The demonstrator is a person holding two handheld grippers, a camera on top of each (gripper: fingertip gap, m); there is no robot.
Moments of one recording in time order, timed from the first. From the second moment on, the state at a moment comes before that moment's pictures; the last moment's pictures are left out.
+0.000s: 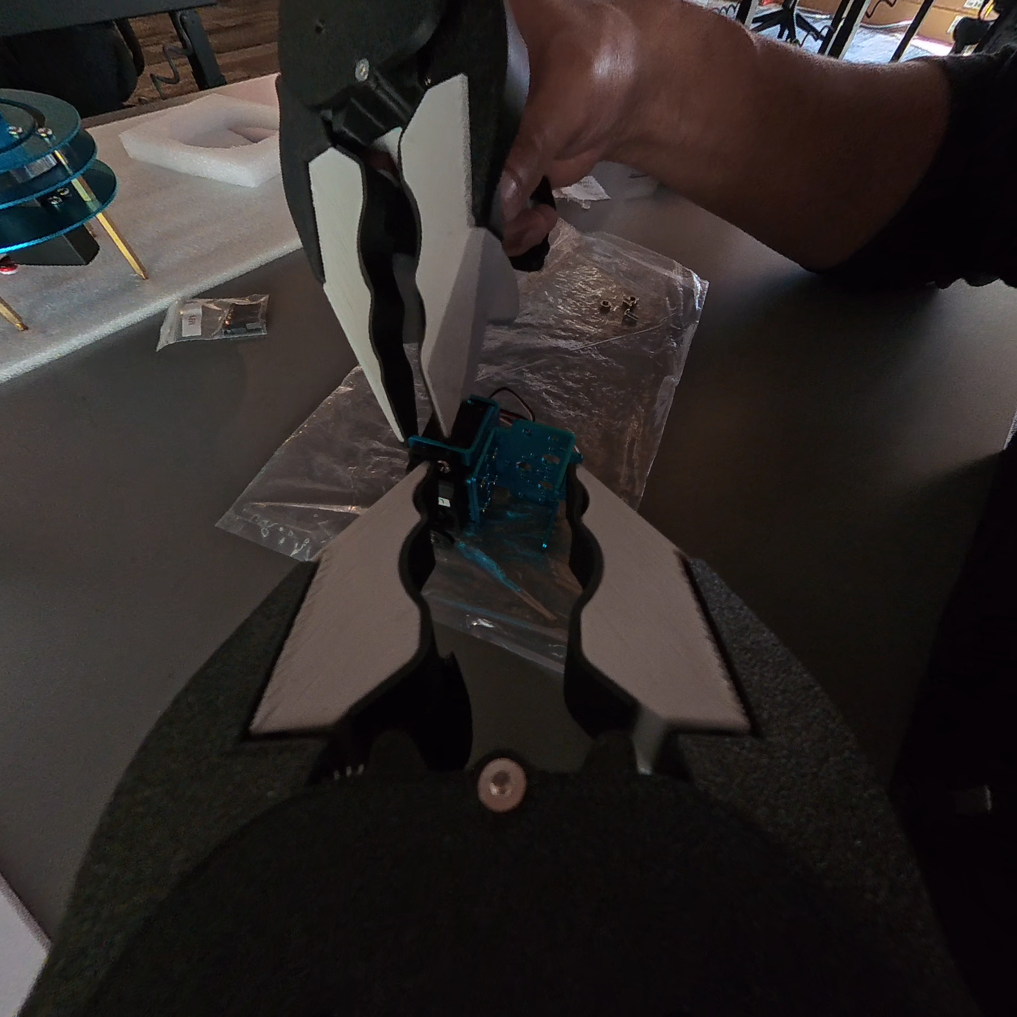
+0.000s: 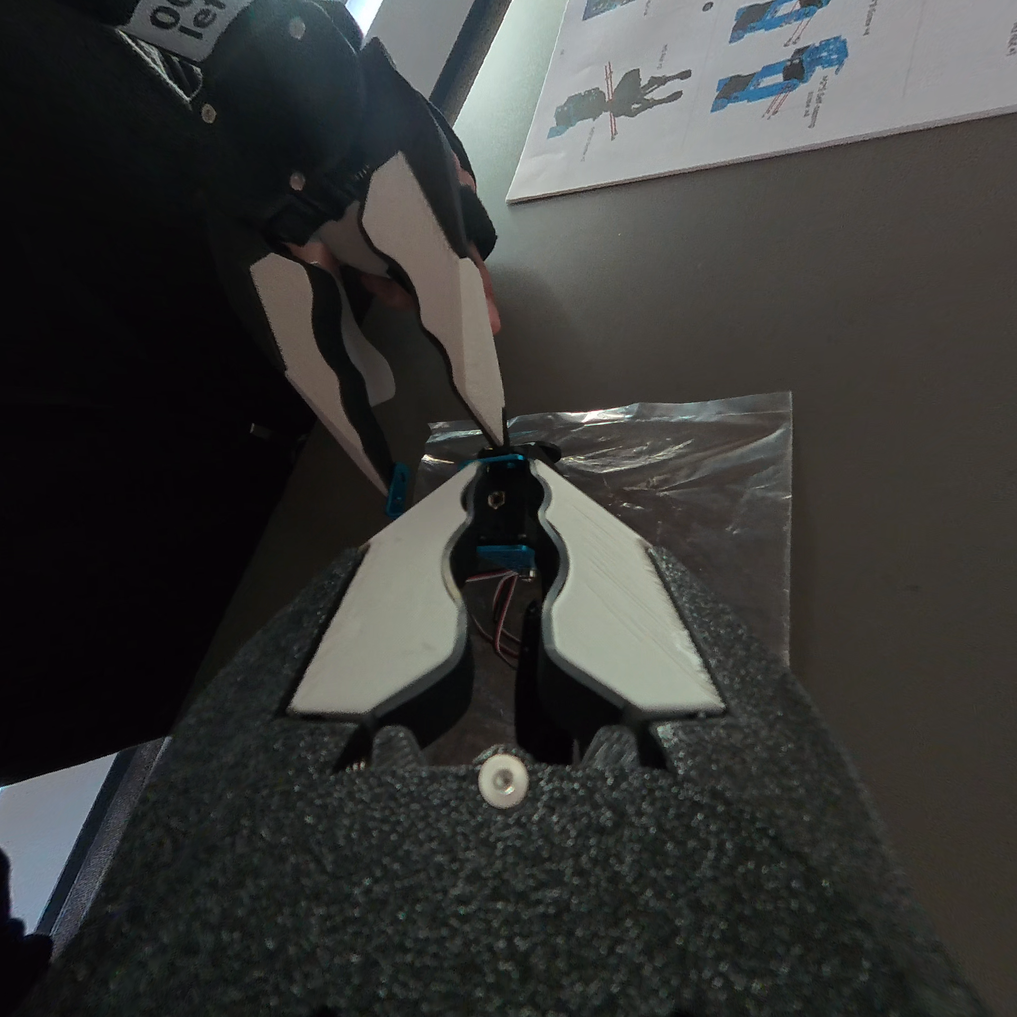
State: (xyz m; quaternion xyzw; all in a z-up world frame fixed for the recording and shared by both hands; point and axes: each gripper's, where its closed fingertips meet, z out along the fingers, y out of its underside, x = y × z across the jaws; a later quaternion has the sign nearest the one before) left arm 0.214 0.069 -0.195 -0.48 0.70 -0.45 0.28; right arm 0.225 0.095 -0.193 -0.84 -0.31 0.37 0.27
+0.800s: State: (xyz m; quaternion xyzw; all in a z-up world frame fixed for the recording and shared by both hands) left arm 0.215 0.068 -0.195 -0.48 0.70 -0.45 0.28; right arm 0.236 0.089 -0.196 -0.85 -0.42 0.17 0.26
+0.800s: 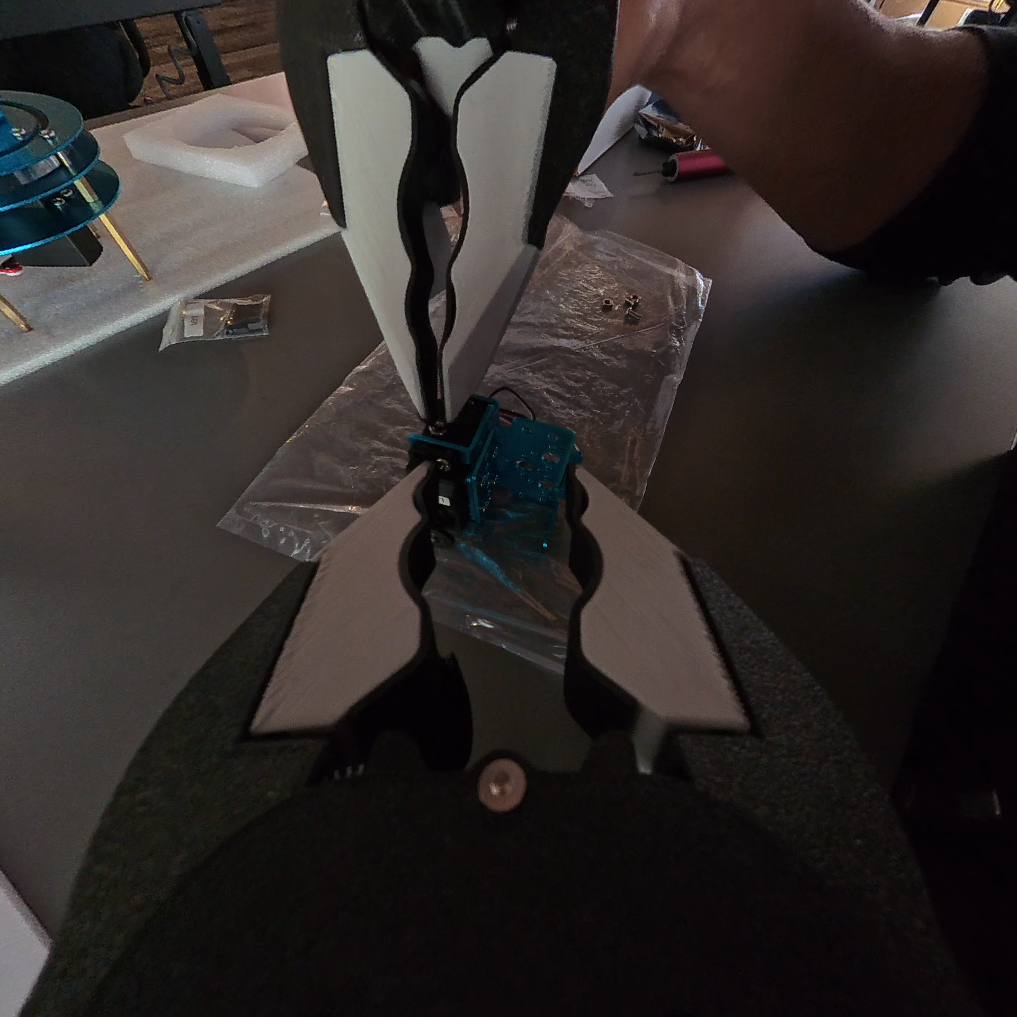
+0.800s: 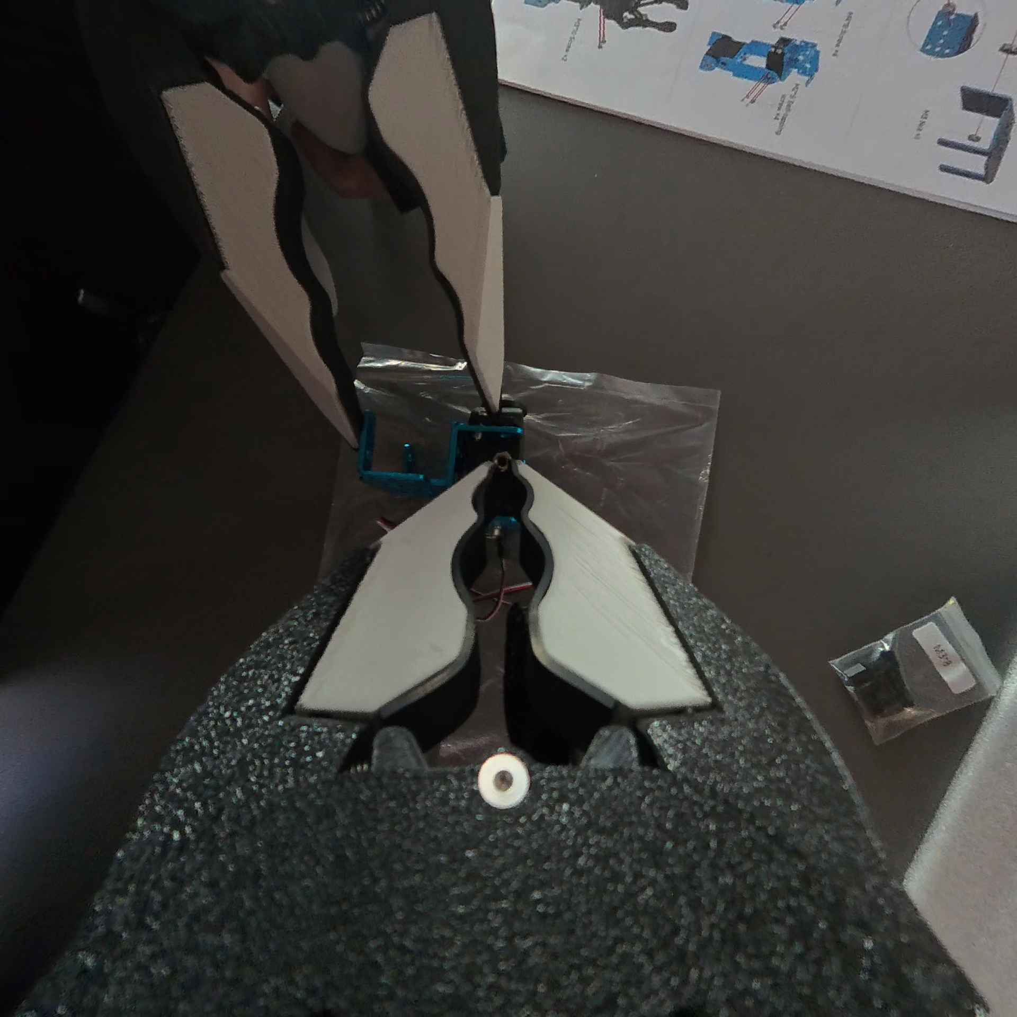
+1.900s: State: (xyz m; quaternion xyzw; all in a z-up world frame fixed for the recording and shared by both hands) left arm 0.215 0.069 -0.195 -0.47 0.70 -0.45 0.27; right arm 0.234 0.091 -0.195 -0.85 -0.41 0.21 0.27
